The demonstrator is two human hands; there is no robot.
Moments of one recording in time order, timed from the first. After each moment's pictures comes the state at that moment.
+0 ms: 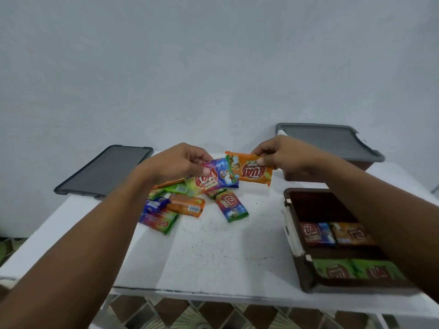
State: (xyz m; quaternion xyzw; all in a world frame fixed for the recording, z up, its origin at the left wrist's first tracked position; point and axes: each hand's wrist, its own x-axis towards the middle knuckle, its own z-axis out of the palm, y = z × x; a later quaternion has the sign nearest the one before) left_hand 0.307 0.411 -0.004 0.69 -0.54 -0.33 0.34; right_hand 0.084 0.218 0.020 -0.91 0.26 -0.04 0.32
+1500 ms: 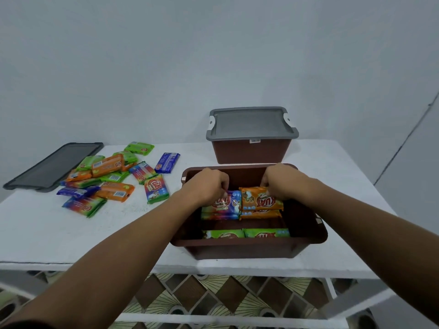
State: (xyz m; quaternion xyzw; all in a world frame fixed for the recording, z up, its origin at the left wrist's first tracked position) left_hand 0.028 0.252 -0.079 0.80 -0.58 -0.13 0.07; right_hand -0.140 0.110 -0.073 -0.94 0.32 0.10 0.05
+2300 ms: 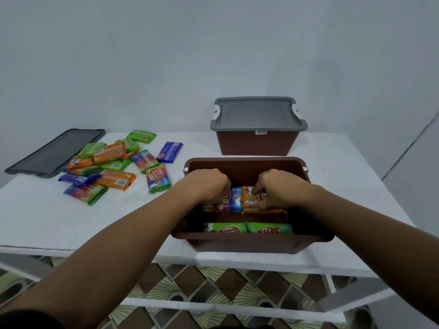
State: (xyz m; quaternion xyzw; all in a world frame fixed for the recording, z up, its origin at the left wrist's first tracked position) left_hand 0.022 0.255 -0.075 0.75 -0.63 -0.13 -0.14; right_hand -0.142 0.125 -0.090 -0.97 0.18 0.11 0.08
